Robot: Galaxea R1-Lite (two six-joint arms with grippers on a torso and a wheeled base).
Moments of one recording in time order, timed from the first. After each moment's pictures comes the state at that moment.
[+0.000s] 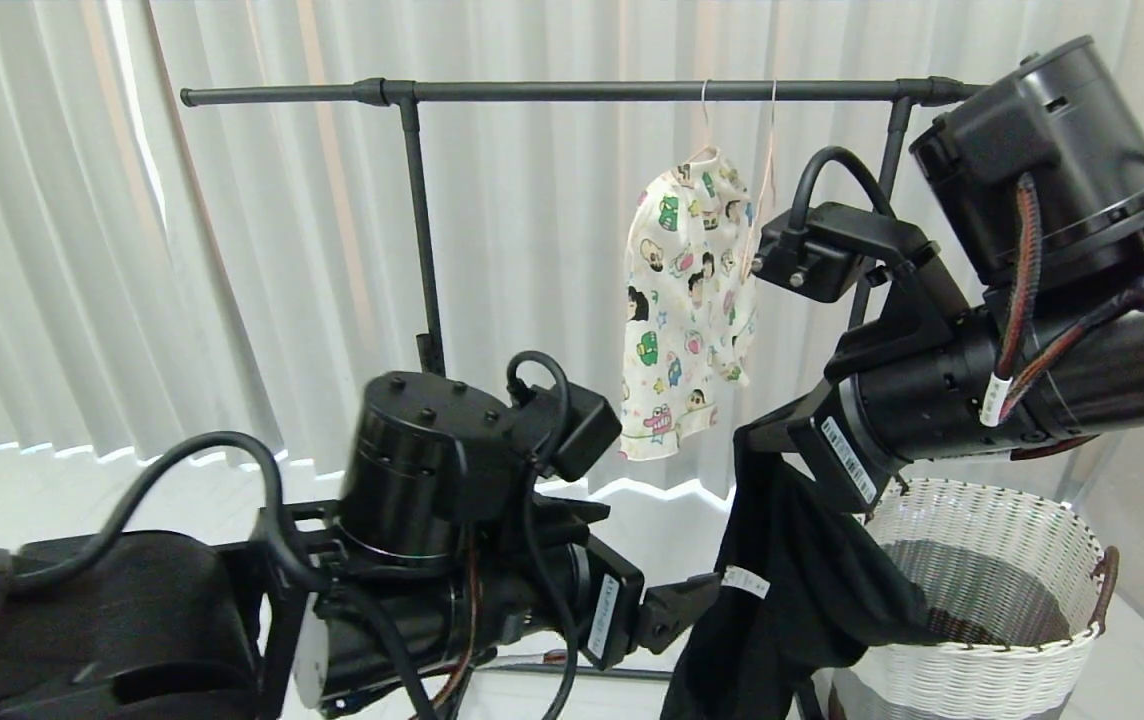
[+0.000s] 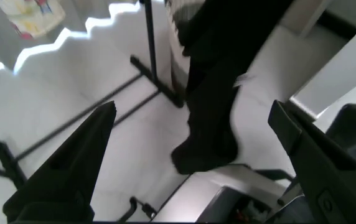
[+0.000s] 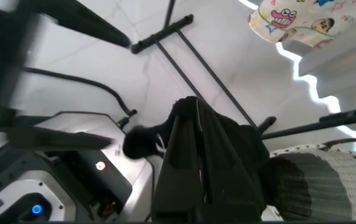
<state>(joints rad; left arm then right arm) -0.82 1.68 -0.81 -0.39 -0.12 -0.10 0.89 1.64 -1.55 0.59 -0.04 -0.04</state>
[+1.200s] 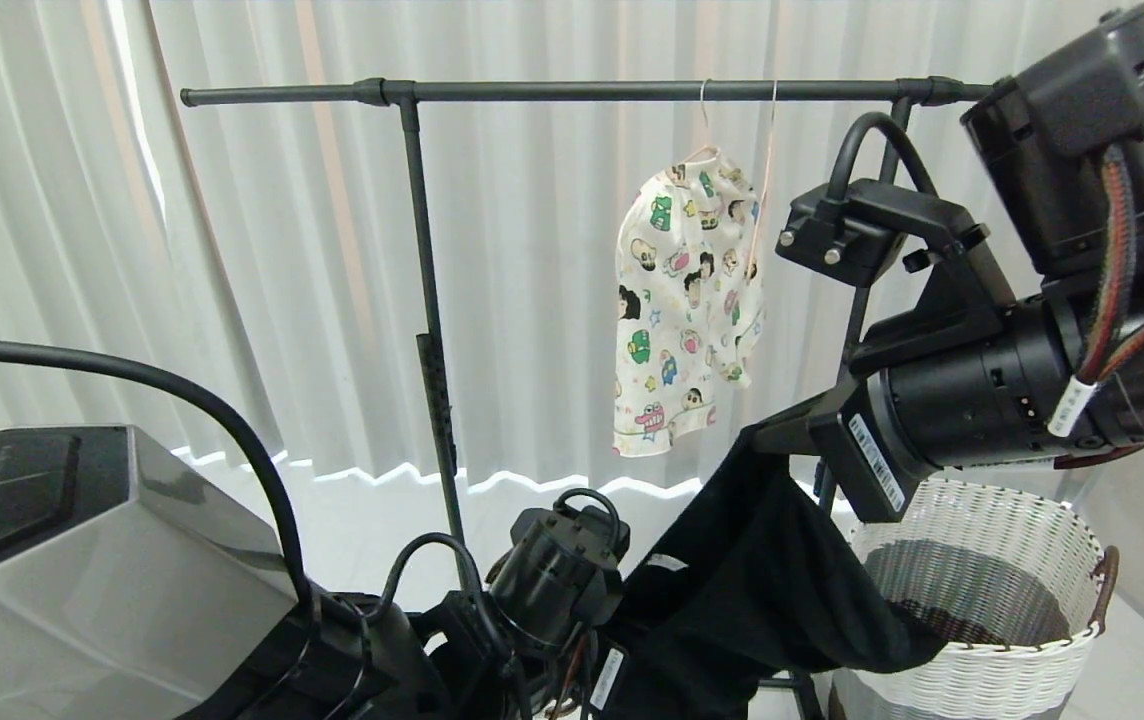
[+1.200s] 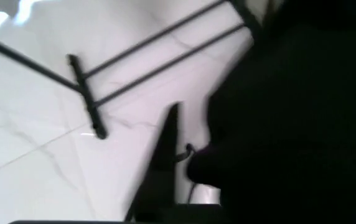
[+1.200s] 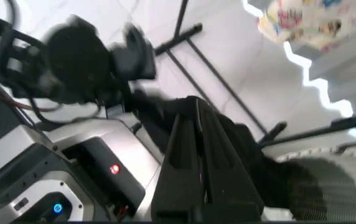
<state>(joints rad) -0.82 2.00 -0.74 -0.45 0.21 -0.10 0.91 1.60 -1.53 0.59 -0.05 0.02</state>
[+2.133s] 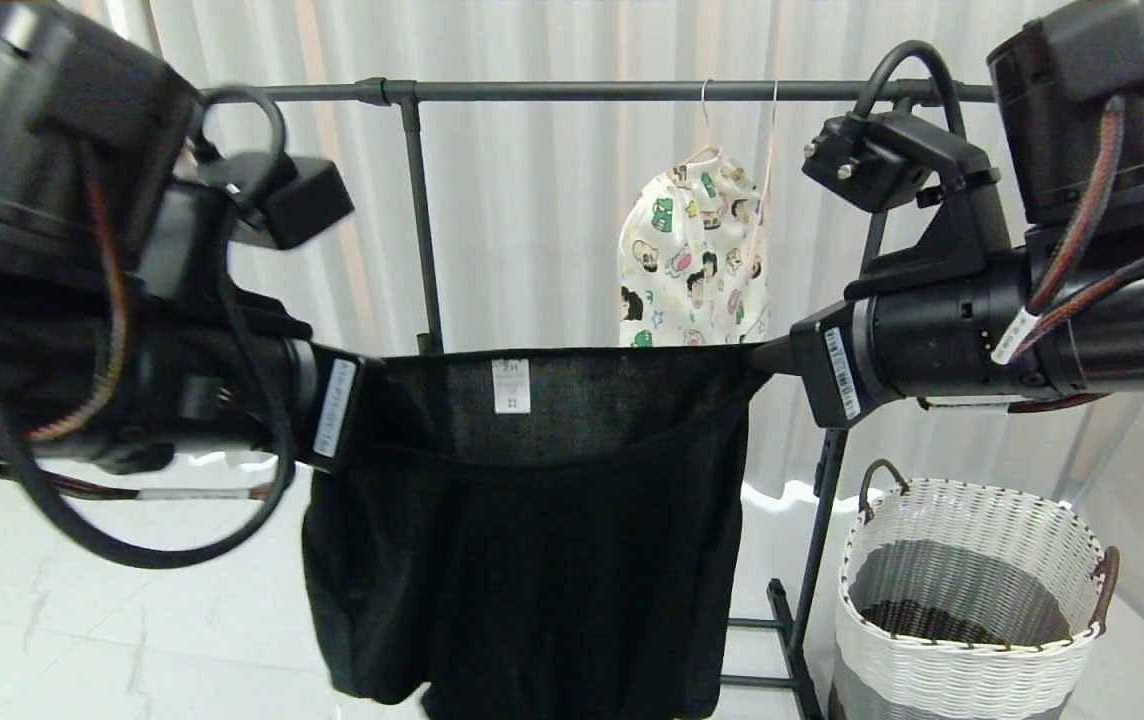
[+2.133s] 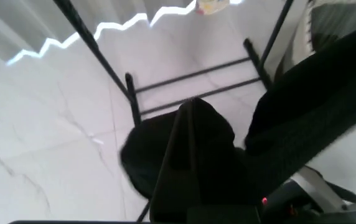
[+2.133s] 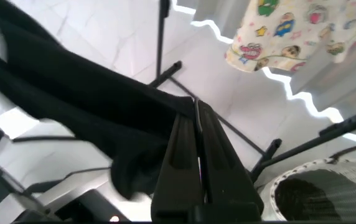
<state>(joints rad) -0.59 1.43 -1.36 0.58 0.18 -0.07 0.87 1.60 -1.50 0.38 -0.14 0.09</state>
